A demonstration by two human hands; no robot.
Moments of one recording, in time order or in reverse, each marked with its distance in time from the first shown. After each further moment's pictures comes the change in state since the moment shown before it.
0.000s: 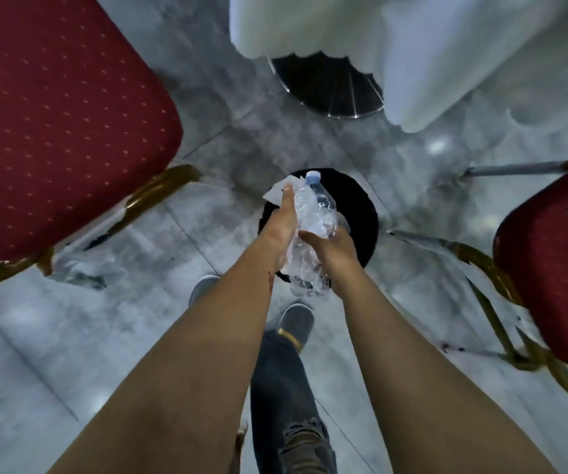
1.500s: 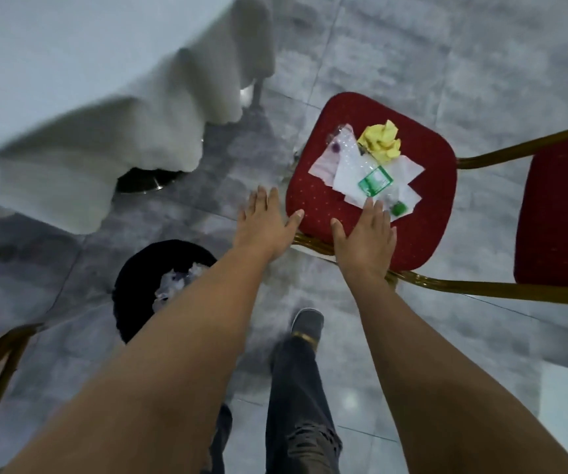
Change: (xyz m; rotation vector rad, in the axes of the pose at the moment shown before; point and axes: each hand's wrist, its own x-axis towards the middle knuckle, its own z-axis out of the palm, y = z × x) left_hand -0.099 -0.001 0.367 1.735 -0.093 0.669; right_hand -0.055 0.079 -0.378 -0.414 0.813 0.030
